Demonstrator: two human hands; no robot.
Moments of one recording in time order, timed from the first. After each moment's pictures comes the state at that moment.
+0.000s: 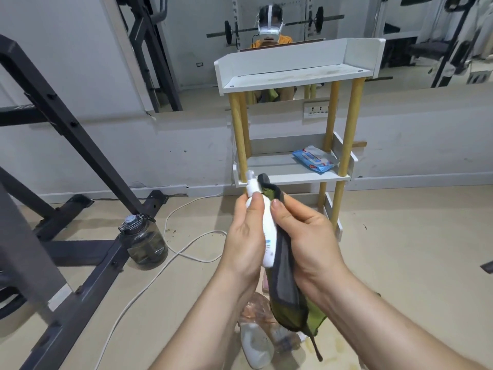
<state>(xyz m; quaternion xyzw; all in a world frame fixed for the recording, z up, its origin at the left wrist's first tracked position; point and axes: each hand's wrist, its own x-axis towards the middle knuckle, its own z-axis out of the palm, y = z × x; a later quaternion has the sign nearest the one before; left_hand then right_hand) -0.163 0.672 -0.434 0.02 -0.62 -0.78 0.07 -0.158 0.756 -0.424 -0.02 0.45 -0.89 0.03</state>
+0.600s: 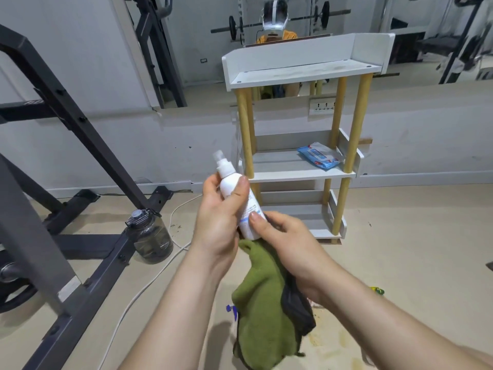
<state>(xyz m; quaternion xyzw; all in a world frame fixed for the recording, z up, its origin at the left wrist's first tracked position) -0.171 0.634 -0.409 0.01 -0.56 -0.82 0.11 -0.155 0.743 -0.441 -0.06 0.62 -0.77 0.13</state>
